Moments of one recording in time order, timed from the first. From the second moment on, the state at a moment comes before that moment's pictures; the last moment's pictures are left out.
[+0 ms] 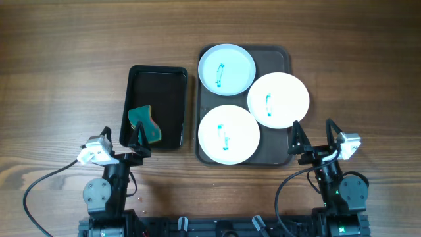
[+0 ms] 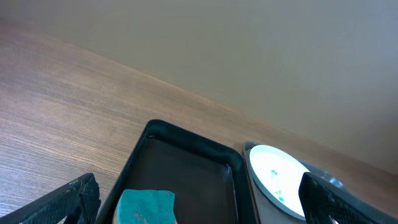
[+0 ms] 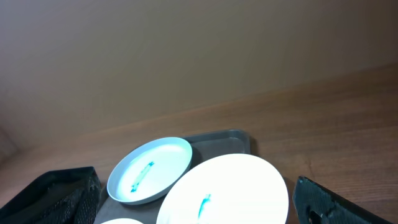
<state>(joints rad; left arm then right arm) 0.09 0.01 0.01 -0.06 0.12 -0.42 0.05 0.02 0.01 0.01 -0.12 0.31</state>
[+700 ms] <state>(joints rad) 0.09 0.01 0.01 -0.06 0.12 -0.42 0.05 0.02 0.01 0.01 -0.16 0.31</state>
